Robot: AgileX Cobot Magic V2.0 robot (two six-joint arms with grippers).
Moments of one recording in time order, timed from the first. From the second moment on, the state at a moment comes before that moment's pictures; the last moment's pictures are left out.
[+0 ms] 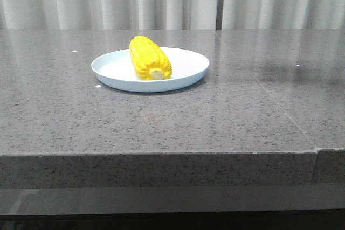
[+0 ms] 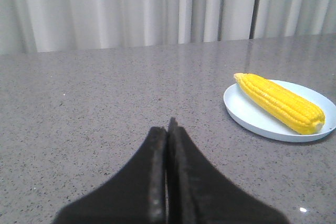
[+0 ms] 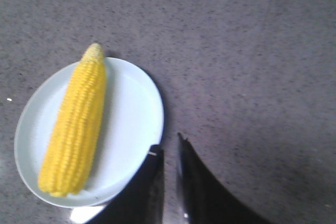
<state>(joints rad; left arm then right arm) -0.30 0.08 -0.39 0.21 0.50 -0.21 0.29 1.49 -1.48 0.22 0.78 0.00</state>
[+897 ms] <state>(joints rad) -0.30 0.08 -0.39 0.21 0.50 -0.21 0.26 0.47 -0.53 0.14 0.48 0.00</state>
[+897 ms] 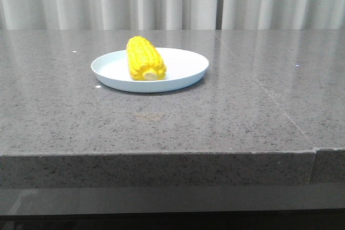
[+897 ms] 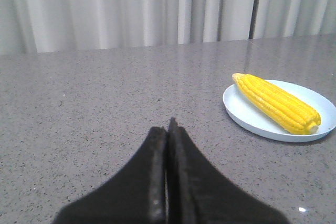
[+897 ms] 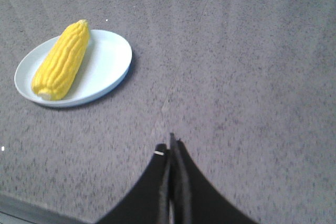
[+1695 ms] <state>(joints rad) -0.30 0.08 -0.39 0.21 0.50 -0.21 0.26 0.17 -0.37 0.14 0.44 0.00</state>
